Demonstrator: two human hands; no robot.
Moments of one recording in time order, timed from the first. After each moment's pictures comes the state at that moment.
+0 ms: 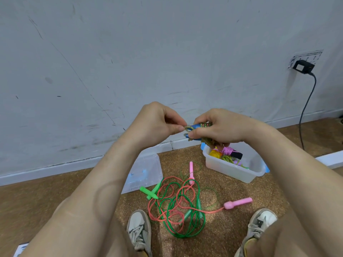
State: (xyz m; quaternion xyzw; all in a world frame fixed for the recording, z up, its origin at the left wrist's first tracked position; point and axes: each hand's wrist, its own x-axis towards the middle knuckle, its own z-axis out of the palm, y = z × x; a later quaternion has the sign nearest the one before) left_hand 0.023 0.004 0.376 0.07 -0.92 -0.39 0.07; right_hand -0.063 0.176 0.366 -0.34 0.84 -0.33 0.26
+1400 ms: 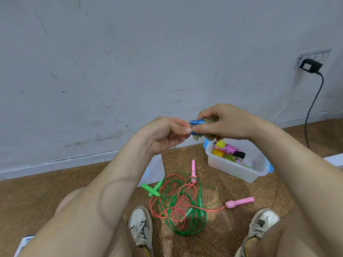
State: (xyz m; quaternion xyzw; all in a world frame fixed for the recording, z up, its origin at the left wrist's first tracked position) left_hand 0.010 0.009 0.350 0.24 -0.60 -0.75 -0.11; right_hand -0.065 0.177 0.365 -0.37 0.83 -0.35 0.20
